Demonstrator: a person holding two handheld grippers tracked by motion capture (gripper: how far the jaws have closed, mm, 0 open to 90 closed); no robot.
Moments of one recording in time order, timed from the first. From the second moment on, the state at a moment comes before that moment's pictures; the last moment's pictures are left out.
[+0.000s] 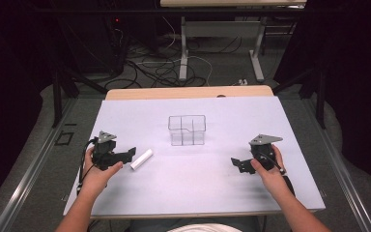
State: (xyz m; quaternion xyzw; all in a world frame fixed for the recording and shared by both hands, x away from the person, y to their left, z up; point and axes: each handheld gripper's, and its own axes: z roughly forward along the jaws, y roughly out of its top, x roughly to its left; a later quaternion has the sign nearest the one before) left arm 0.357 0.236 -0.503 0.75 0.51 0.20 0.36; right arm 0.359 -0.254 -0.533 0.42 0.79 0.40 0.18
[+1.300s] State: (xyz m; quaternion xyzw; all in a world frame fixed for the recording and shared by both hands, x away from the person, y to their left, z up) left arm 0.395 0.203 -0.493 0.85 0.43 0.16 0.26; right arm 0.361 -0.260 -0.538 0.43 0.79 0.40 0.16
